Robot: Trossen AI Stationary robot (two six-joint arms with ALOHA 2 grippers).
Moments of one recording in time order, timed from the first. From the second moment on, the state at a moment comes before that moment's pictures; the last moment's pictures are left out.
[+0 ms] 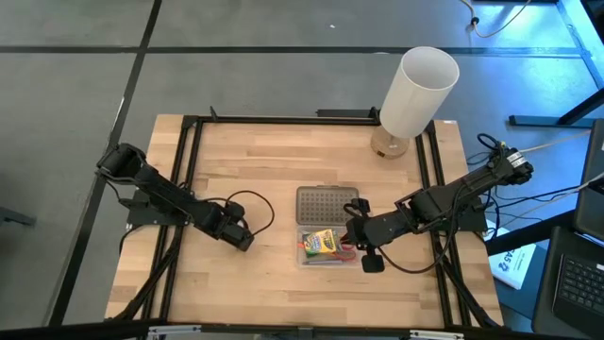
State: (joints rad) left arm -0.42 1.50 0.66 -0.67 -0.16 -1.49; right arm 0.46 1.41 1.24 -0.65 0.18 0.28
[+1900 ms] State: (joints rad) left arm -0.30 1.50 1.13 -0.48 -0.32 -0.41; right arm 0.47 1.41 1.21 -0.88 0.10 0.60
